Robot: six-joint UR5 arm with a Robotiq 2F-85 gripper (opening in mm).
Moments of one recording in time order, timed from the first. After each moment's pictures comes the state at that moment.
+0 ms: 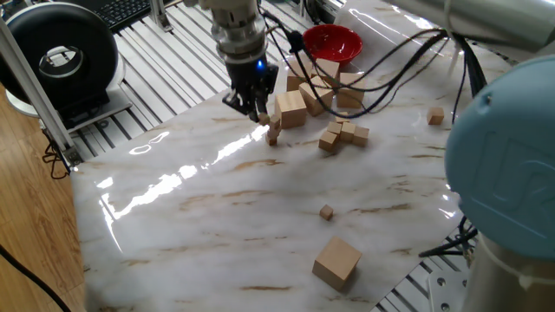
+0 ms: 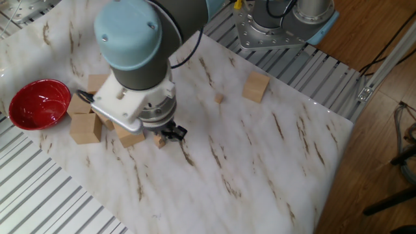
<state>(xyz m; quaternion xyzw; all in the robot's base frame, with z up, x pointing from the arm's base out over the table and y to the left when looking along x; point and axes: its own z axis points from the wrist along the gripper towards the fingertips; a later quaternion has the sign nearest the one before) 0.583 0.050 0.105 0.05 -1.00 0.05 0.06</state>
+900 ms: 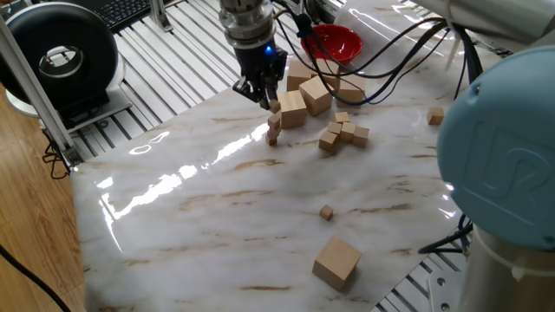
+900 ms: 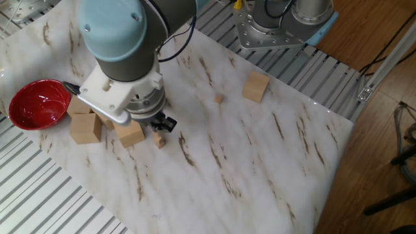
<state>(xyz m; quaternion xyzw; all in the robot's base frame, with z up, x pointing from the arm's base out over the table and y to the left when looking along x) 0.583 0.021 0.111 0.07 -0.99 0.06 0.06</state>
